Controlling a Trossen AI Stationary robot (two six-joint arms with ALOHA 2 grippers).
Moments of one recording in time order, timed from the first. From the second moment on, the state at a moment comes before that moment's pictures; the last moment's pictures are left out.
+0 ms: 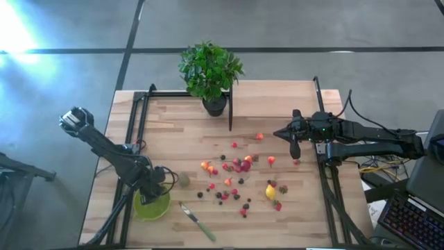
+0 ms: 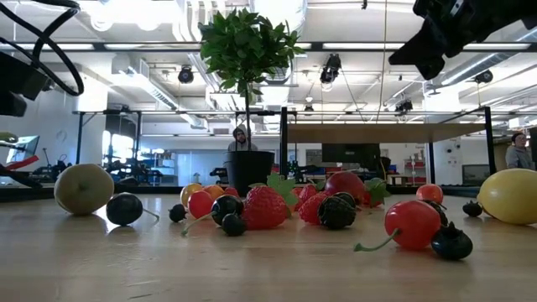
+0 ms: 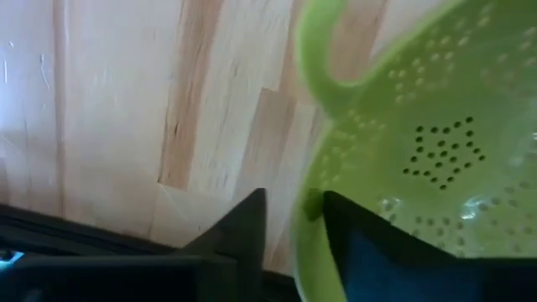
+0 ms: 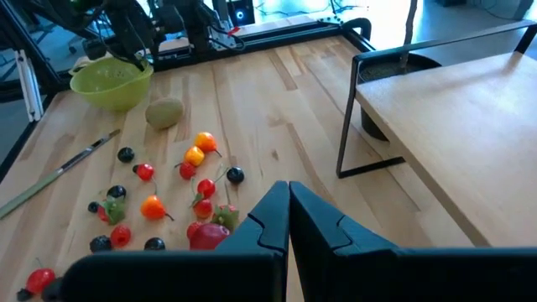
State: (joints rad) left arm -0.70 1.22 0.70 -1.04 0.04 -0.98; right arm -0.15 0.65 0.57 -0.32 0.00 0.15
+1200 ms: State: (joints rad) left arm -0.40 1.02 0.92 -0.77 -0.21 -0.96; right arm -0.15 0.64 0.57 -0.30 0.00 0.16
